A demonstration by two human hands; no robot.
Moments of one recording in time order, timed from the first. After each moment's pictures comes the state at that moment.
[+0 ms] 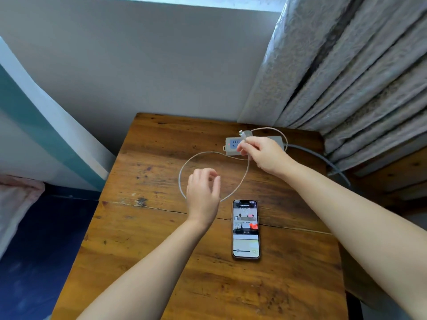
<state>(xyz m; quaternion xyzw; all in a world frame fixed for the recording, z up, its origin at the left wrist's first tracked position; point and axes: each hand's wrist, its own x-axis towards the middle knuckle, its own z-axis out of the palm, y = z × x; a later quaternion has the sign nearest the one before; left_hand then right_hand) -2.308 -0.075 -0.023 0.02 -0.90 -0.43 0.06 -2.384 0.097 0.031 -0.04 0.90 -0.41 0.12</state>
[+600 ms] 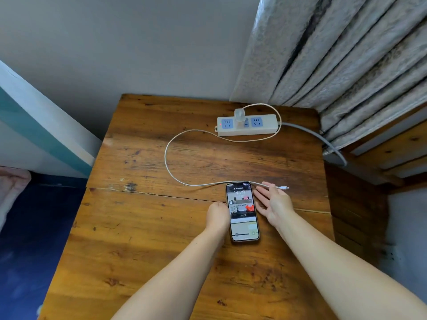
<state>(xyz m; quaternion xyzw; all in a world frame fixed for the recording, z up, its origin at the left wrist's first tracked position) -2.249 -0.020 -0.091 0.37 -0.67 -0.56 -0.31 -2.266 0.114 -0.077 0.51 0.50 -0.70 0.11</state>
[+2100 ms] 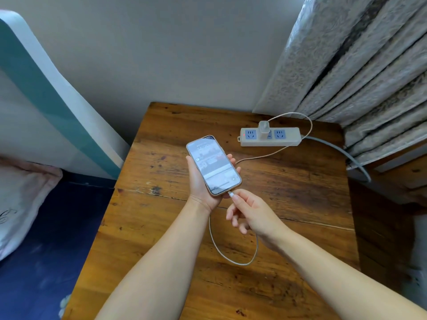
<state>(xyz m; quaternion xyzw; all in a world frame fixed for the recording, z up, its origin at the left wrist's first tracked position) -2.326 -0.099 -0.033 0.22 -0.21 -0.93 -0.21 -2.253 0.025 0.008 0.10 0.65 -0.69 0.29</state>
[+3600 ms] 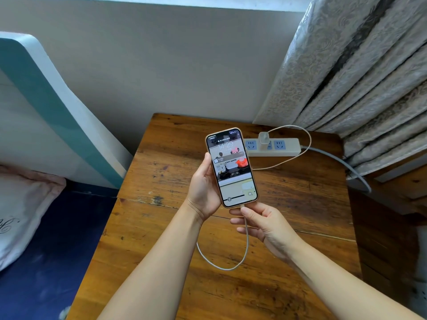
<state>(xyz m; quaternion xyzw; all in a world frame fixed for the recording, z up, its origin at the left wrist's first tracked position) -2.328 -0.105 0.003 0.13 -0.36 -0.89 -0.25 -2.251 0.049 0.000 0.15 0.53 -0.79 0.26</state>
